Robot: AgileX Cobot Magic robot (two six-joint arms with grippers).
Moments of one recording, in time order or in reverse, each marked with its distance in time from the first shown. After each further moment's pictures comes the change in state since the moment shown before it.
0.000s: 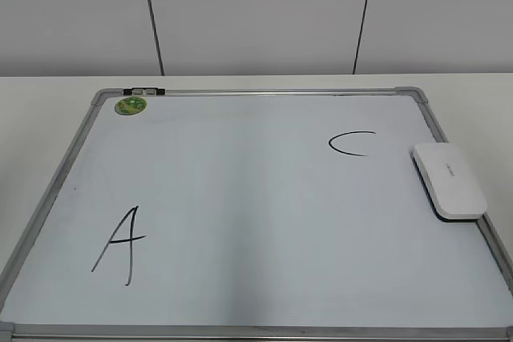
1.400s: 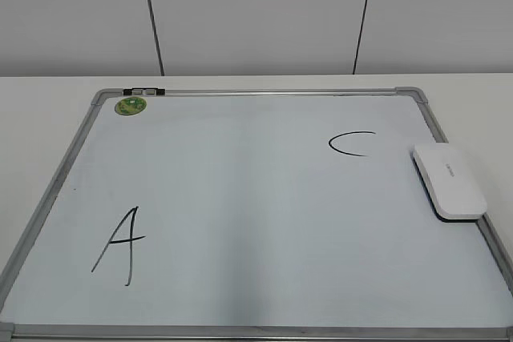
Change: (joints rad) left arm 0.000 -0.604 0.620 0.132 -0.110 -0.010; right arm 0.000 -0.366 0.642 -0.020 -0.126 0.009
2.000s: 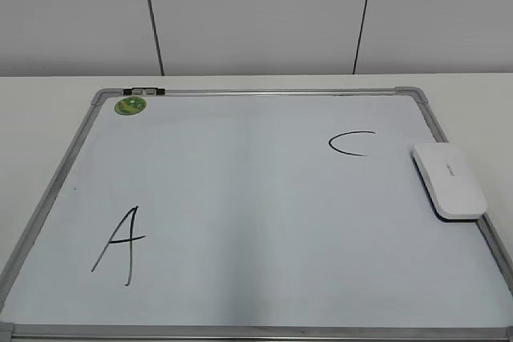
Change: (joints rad) left arm 0.000 0.000 0.023 0.000 -0.042 0.000; right arm 0.000 0.000 0.002 0.002 -0.009 0.002
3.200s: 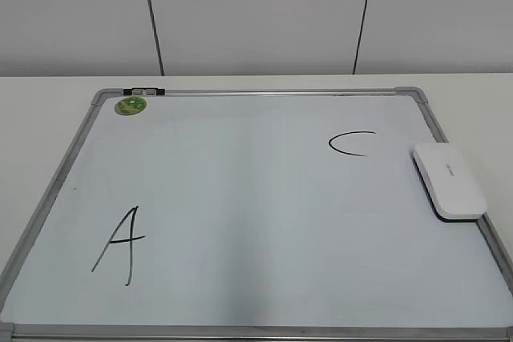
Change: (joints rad) left arm 0.032 -0.284 0.000 0.000 0.006 -0.001; right arm -0.071 -0.315 0.002 0.000 0.002 0.000
